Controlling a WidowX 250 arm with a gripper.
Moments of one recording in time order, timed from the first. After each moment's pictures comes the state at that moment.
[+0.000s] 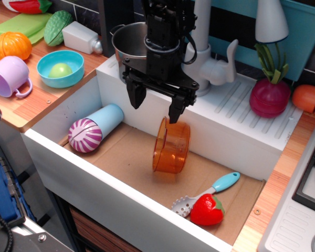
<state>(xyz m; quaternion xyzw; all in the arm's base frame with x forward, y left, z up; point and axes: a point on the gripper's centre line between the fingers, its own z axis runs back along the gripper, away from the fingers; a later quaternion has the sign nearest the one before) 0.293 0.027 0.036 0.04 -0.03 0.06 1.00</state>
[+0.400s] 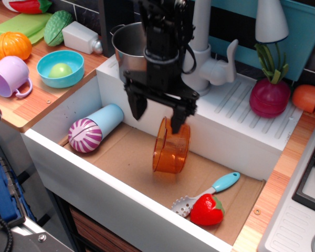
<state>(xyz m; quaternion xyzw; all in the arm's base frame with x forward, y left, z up) 0.285 0.024 0.022 0.00 -0.03 0.08 1.00</state>
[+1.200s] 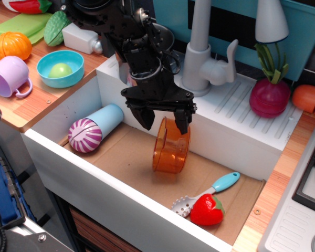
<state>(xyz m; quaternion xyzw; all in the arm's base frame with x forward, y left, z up) 0.299 0.027 0.004 -0.10 -0.12 0.12 0.98</state>
